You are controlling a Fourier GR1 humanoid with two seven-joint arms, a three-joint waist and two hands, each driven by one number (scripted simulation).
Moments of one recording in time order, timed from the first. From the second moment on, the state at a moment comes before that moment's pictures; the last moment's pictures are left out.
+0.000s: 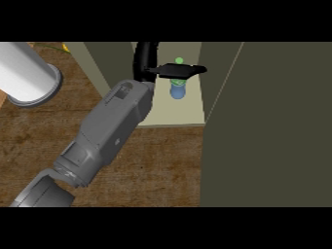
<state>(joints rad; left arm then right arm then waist) -1.14 0.00 -0.25 -0.41 0.57 0.40 -0.58 0.93 -0.12 -0.20 -2.40 -0.29 0.62 -0.34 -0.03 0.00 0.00</state>
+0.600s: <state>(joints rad) -0.87 0.01 -0.41 -0.82 0.59 0.42 -0.48 0.94 -0.10 -0.16 -2.40 -0.29 0.61 -0.31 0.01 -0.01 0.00</state>
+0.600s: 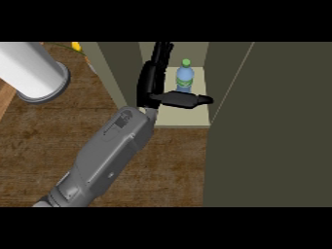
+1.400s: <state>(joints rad) -0.36 0.13 -0.60 -1.46 0.52 0.47 -0.38 0.90 -0.15 -0.05 -2.41 -0.27 0.63 -0.24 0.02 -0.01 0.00</state>
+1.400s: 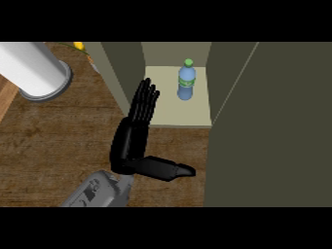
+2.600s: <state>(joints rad) 0.12 0.41 -0.53 -1.89 0.56 0.38 -0.45 0.78 -0.15 0.53 -2.49 0.01 0.56 0.08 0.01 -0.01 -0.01</state>
